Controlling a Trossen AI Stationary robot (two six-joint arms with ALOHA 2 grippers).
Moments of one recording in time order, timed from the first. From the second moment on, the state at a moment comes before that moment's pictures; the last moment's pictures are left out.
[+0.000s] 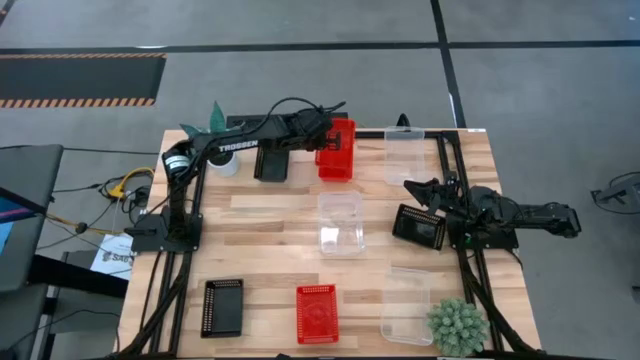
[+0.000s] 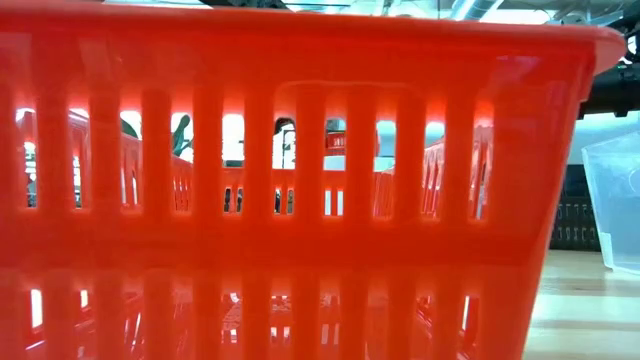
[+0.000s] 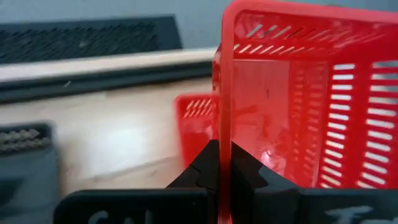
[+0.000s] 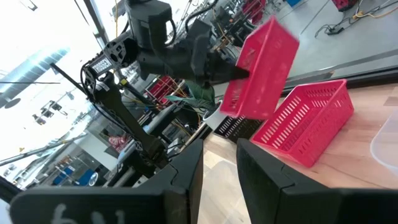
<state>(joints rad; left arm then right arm) 0.43 1.97 1.69 -0.64 -0.32 -0.89 -0.05 0.01 0.01 0.06 0.42 0.76</state>
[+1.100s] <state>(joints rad) 0.44 2.07 1.69 -0.62 -0.27 -0.96 -0.05 0.01 0.01 0.06 0.41 0.78</state>
